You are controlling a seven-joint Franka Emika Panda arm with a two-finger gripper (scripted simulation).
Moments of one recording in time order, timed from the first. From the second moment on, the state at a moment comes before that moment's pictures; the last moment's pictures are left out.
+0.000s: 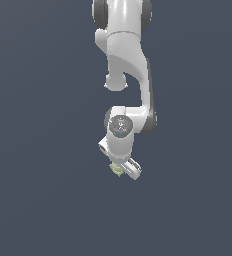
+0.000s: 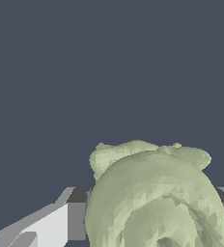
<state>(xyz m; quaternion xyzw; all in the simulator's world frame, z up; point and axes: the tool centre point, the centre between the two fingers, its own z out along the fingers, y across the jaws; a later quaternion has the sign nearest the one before) 0.069 0.013 0.041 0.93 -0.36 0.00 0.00</state>
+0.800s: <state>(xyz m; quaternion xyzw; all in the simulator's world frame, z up) 0.051 0.030 0.099 0.93 -0.36 0.00 0.00</state>
